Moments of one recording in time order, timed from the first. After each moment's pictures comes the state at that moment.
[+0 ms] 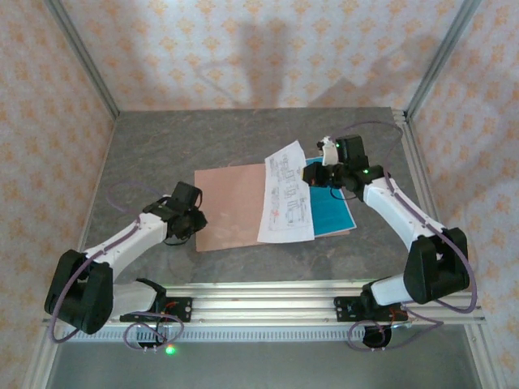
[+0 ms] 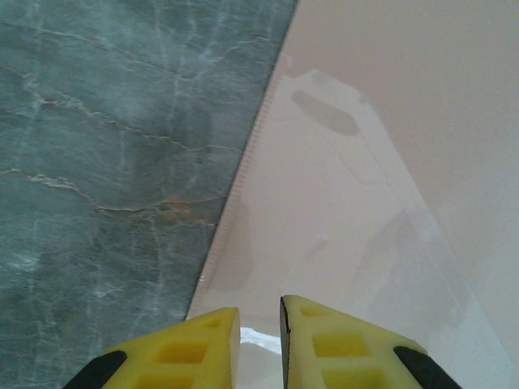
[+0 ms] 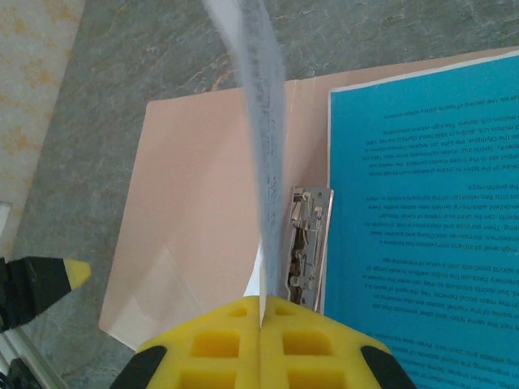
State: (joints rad) left arm -0.32 1.23 0.65 -0.59 -0.05 -0.92; right arm 0.28 1.40 1.04 -0.43 -0.49 0.34
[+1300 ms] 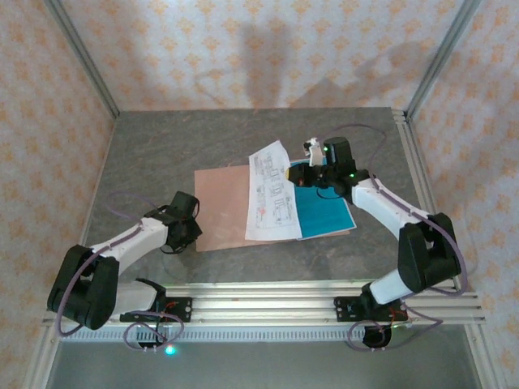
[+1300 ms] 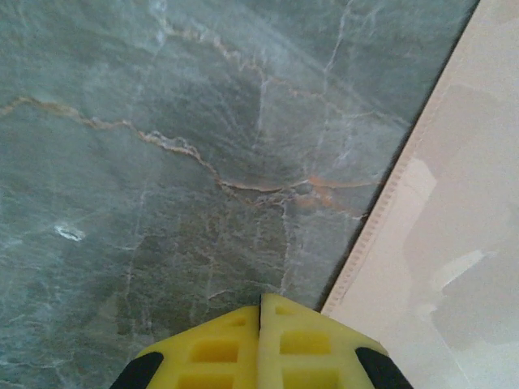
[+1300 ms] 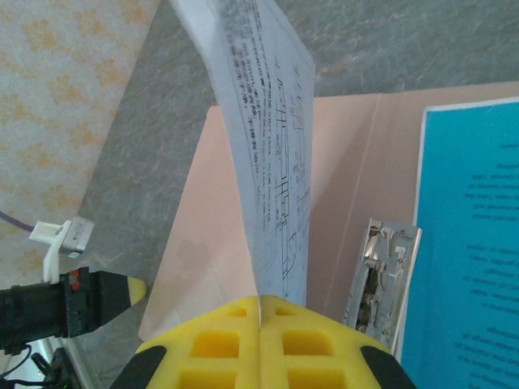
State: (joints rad) left arm -0.29 1.27 0.55 -0.57 -0.09 -0.94; right arm 0.35 1.50 0.99 -0.16 -0.60 0.42
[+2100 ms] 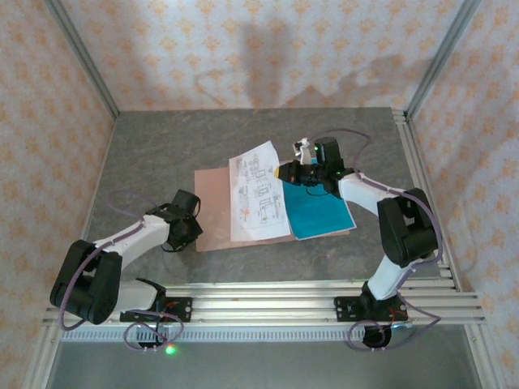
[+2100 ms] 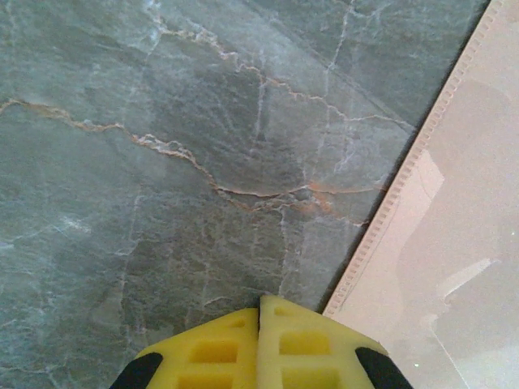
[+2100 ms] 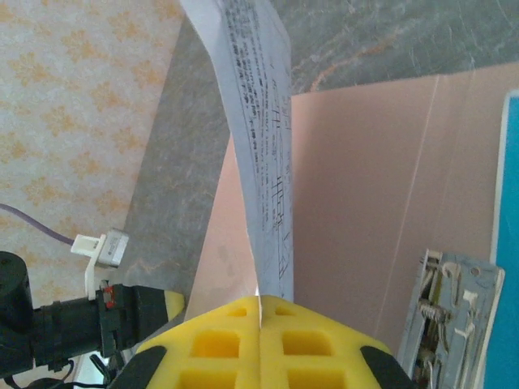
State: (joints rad) left arm -0.29 1.31 0.57 -0.57 -0.08 -0.94; right arm 0.35 1.71 1.04 0.04 -0.74 0.56
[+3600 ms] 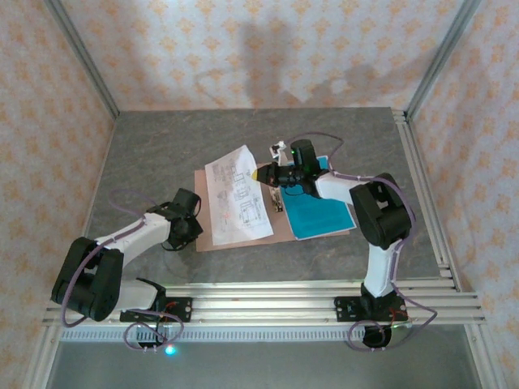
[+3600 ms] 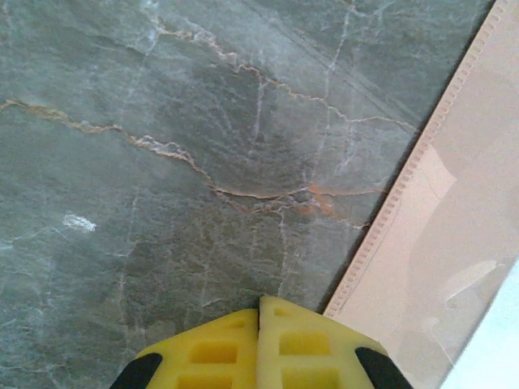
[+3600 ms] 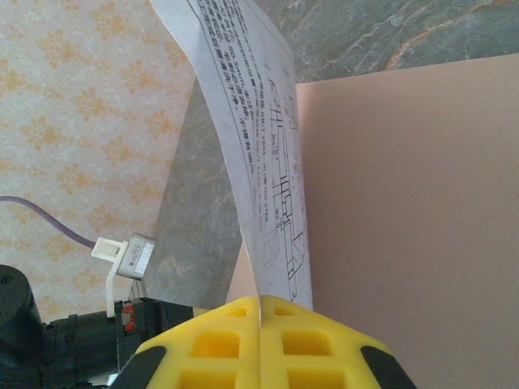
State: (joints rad) left arm -0.29 1.34 0.59 -0.58 -0.07 -0.94; right arm 0.47 1.93 1.12 0.27 -0.78 0.71
